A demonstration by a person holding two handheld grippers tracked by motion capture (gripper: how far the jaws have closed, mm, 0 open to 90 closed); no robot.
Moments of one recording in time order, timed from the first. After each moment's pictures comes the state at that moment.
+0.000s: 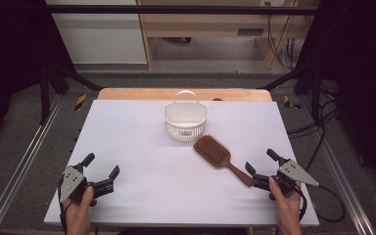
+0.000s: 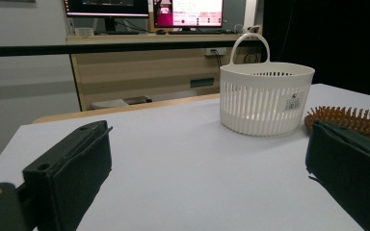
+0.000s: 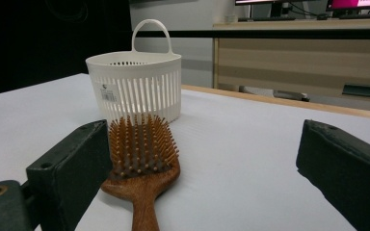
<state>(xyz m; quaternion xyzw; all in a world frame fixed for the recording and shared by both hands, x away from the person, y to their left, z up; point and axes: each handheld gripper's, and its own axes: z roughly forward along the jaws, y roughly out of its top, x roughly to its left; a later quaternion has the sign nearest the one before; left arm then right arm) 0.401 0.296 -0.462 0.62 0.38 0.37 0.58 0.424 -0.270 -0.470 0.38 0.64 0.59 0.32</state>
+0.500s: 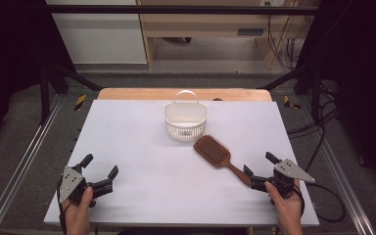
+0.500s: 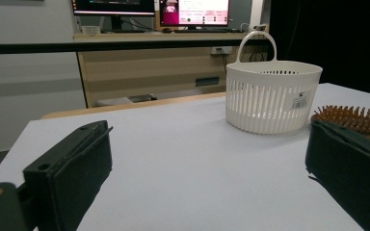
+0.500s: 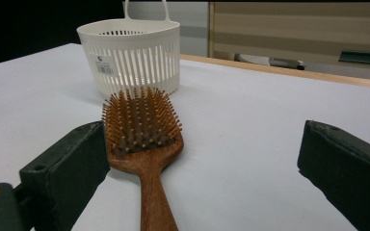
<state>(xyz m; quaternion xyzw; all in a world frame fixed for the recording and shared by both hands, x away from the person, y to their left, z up) 0.400 0.298 -0.463 0.62 0.39 0.37 0.57 0.419 -0.261 -0.461 0.41 0.67 0.54 0.30</state>
